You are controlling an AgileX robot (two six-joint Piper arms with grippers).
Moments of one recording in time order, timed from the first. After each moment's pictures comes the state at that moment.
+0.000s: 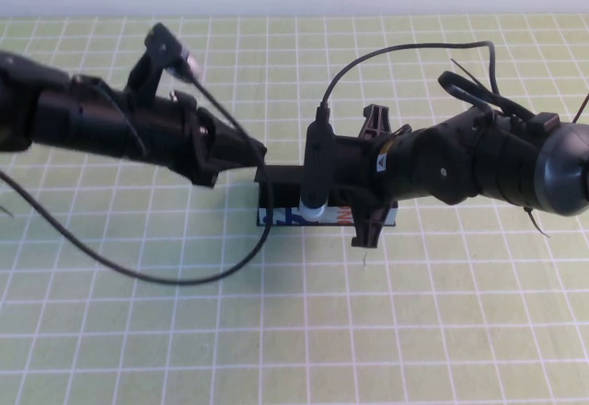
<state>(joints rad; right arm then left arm) 0.61 1.89 -1.29 0.05 0.30 -0.98 -0.17 1.83 -1.28 -1.23 1.02 1.55</state>
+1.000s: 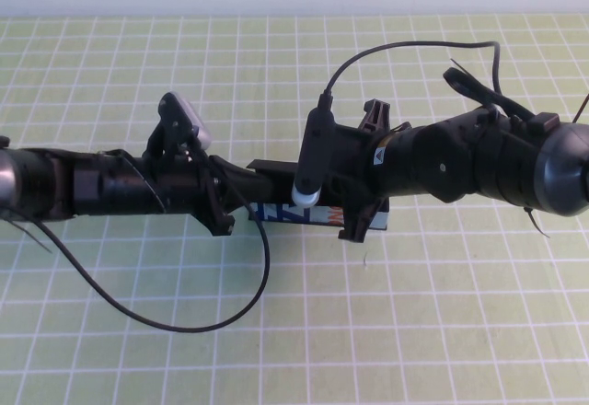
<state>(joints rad) 0.61 1.89 -1.29 0.15 0.25 -0.98 -0.17 2.00 -1.09 -1.65 0.97 2.16</state>
